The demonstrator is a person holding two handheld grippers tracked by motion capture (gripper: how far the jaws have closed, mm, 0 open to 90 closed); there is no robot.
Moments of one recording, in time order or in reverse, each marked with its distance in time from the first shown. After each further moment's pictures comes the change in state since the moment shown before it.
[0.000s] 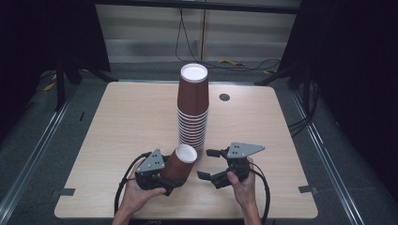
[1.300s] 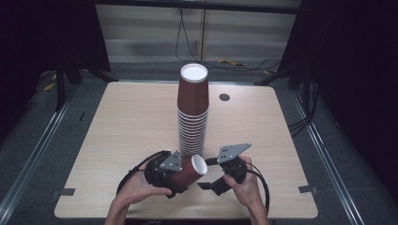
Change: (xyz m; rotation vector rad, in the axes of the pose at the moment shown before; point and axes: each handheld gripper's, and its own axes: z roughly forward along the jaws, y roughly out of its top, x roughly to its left) left arm -0.002 0.030 0.023 0.381 -0.122 0.185; right arm 0.002 0.001 0.009 0.304 0.067 -0.063
